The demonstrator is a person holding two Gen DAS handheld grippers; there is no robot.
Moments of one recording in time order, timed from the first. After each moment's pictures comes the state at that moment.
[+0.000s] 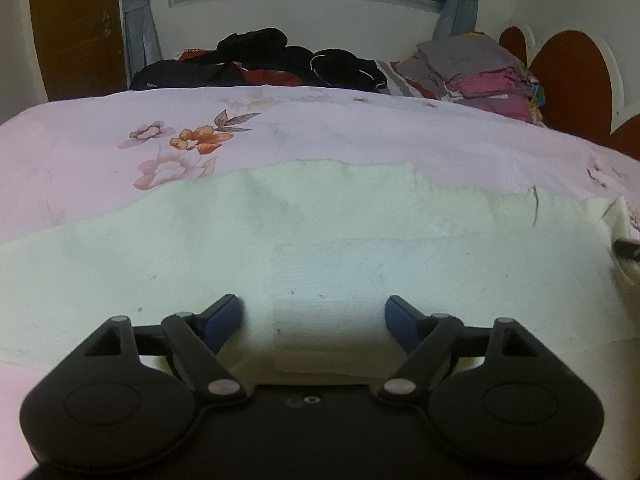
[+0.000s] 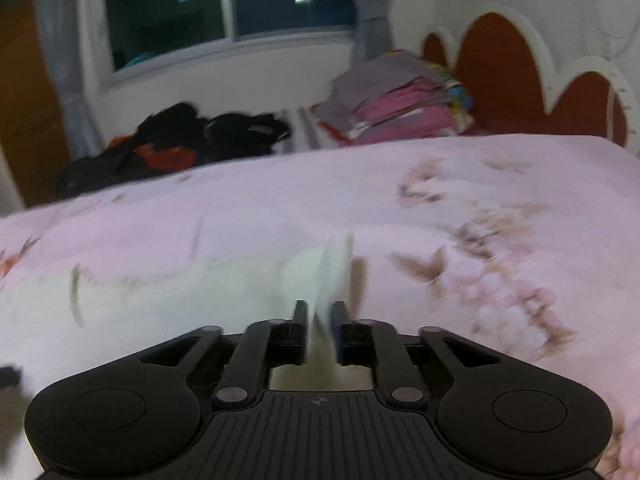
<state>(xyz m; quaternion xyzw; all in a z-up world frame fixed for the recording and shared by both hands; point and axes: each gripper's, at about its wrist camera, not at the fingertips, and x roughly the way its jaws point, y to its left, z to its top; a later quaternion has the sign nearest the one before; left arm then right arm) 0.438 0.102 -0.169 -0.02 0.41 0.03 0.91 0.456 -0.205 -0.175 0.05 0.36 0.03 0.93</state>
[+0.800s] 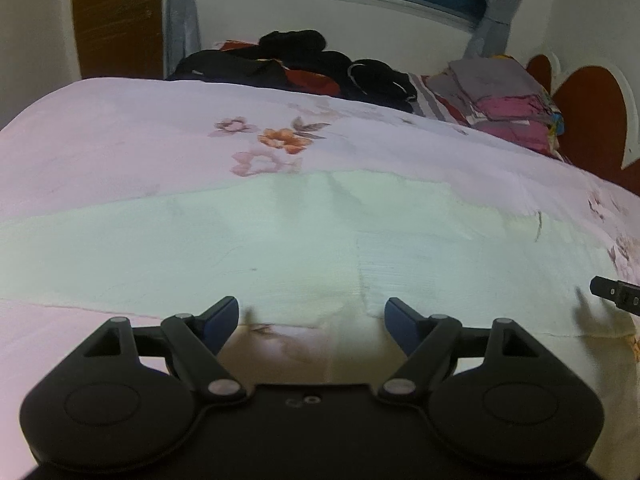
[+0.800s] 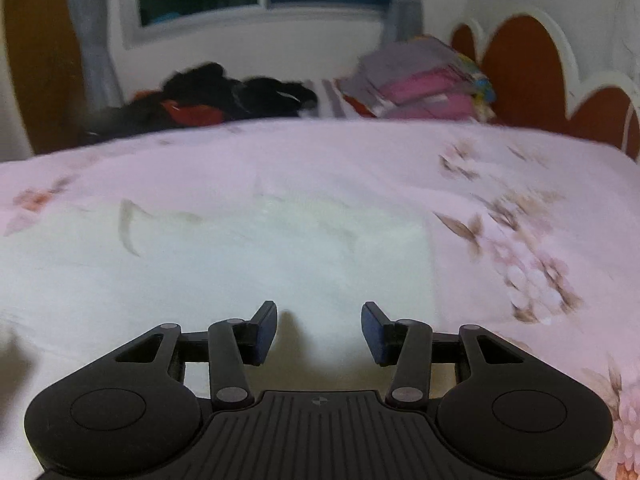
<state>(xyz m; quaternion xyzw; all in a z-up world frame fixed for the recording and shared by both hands) 0.382 0.158 -0.128 -0.07 0.41 0.06 0.91 0.421 -0.151 -0.154 0.02 0.37 0.06 0.93</state>
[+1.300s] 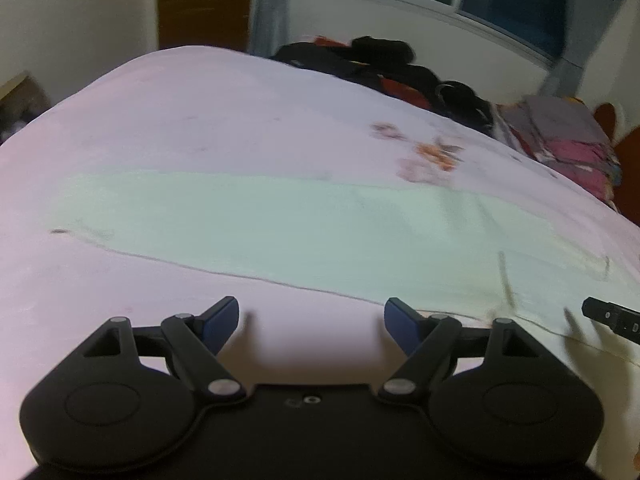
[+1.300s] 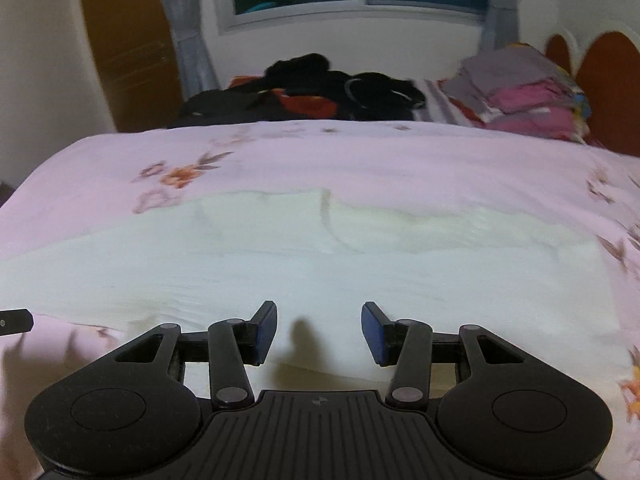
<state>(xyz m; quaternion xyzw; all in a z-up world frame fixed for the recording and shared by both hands) 0.331 0.272 -0.121 -0.13 0.40 0.16 0.89 0.415 -0.026 -0.152 0.02 0.38 0.18 0.91</state>
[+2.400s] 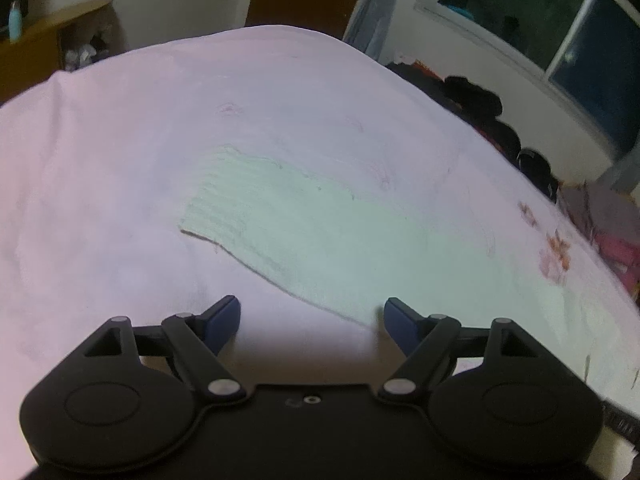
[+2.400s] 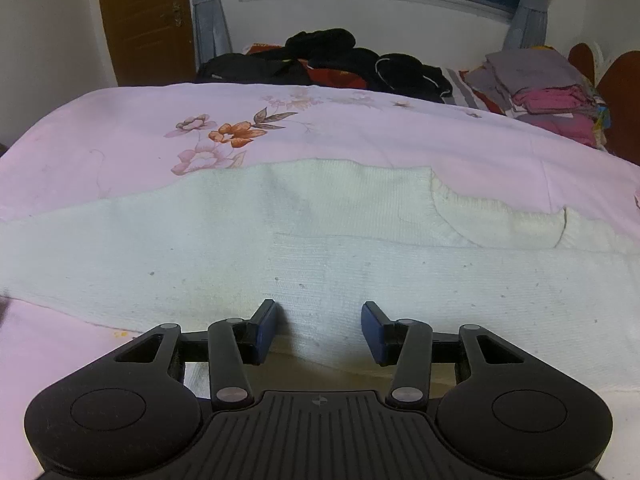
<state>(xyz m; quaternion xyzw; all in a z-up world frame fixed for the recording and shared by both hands) 0.312 0.416 -0.144 -0.26 0.37 0.23 0.86 0.427 0.065 -0.183 -0.02 0.41 0.17 0.90</state>
